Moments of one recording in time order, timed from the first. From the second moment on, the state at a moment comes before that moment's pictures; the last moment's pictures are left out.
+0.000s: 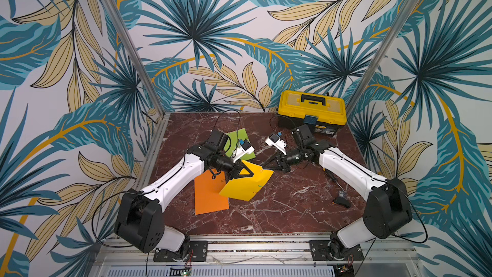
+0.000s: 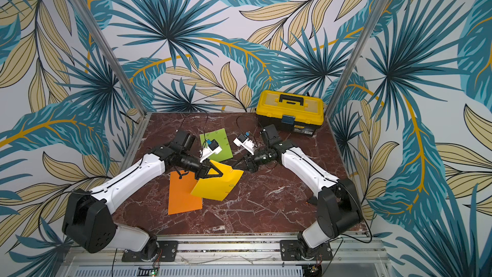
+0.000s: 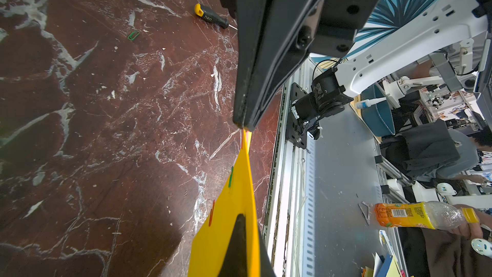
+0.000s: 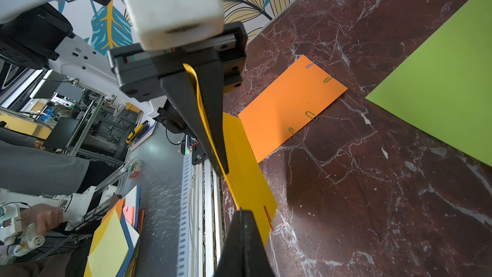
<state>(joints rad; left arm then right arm) -0.44 1.45 1.13 -0.72 0.96 0.23 0.40 1.55 1.20 -0.62 -1.05 -0.24</state>
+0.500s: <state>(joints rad) -0.44 1.45 1.13 -0.72 0.96 0.23 0.39 1.55 1.20 -0.62 -1.06 -0.24</state>
